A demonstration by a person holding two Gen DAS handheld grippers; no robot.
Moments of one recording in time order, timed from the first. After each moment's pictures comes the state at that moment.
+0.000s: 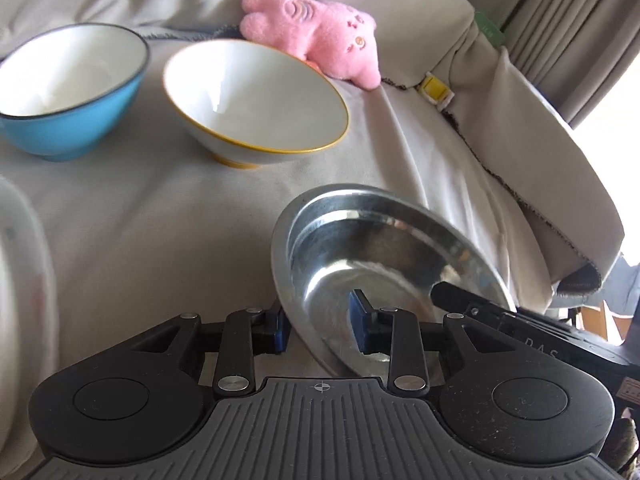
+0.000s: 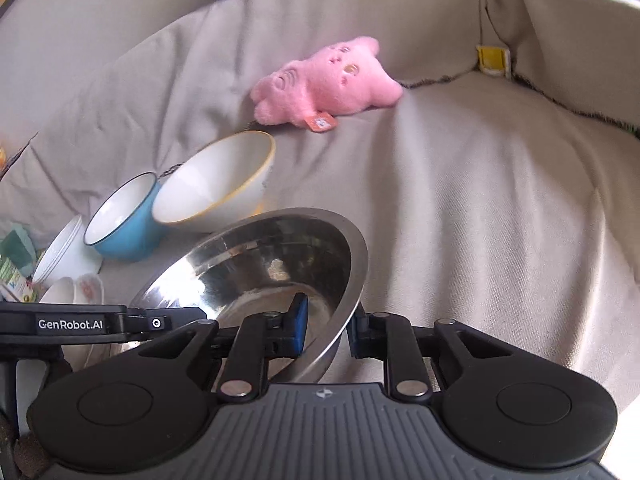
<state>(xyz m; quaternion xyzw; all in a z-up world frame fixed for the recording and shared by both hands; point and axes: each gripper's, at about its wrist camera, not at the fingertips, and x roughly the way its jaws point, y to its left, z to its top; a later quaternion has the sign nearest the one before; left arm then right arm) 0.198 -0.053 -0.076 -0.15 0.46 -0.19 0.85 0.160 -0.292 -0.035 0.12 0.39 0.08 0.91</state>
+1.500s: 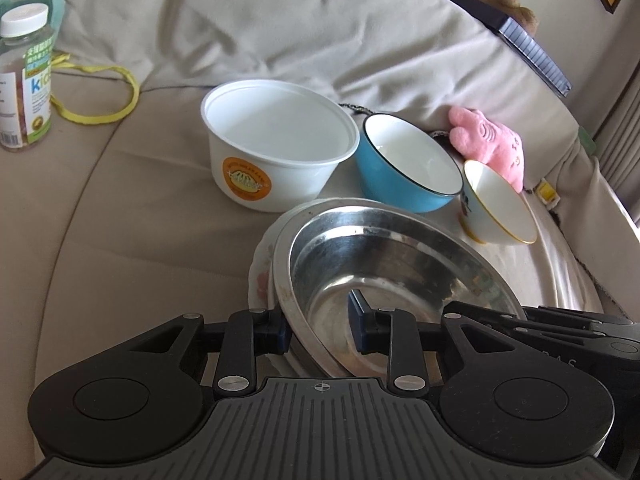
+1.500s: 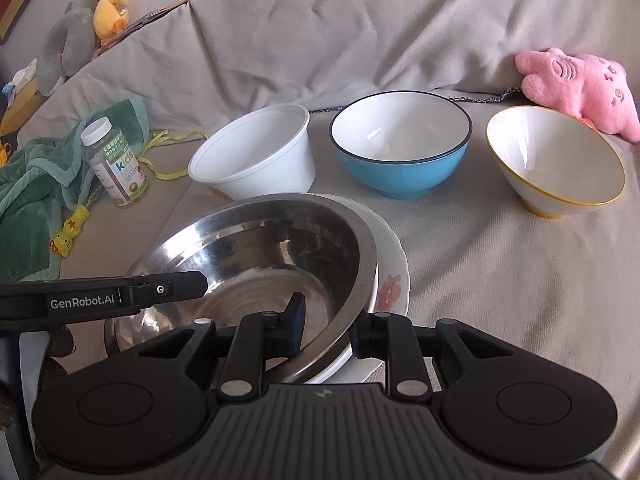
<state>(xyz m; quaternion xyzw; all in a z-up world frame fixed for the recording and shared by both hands) 0.116 0.199 -0.045 -0.19 0.41 -0.04 0.89 0.171 -0.044 -0.015 0.03 0.45 0.24 0.86</state>
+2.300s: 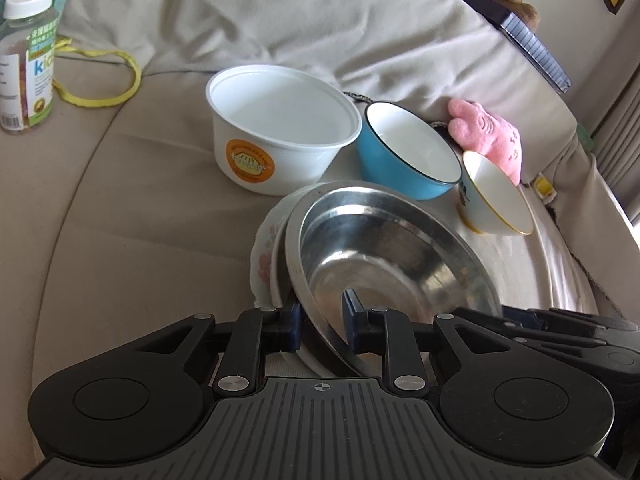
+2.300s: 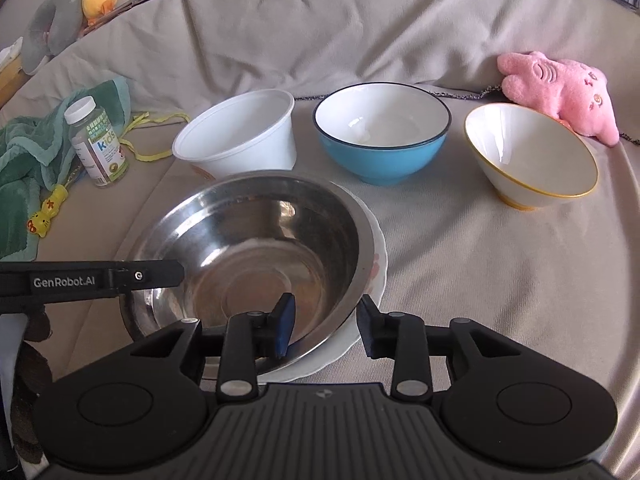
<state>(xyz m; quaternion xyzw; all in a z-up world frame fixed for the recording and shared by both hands) 0.111 0.204 -0.048 -0.20 0.42 -0.04 0.88 0.158 -0.049 -0.016 0.00 0.46 0.21 0.86</state>
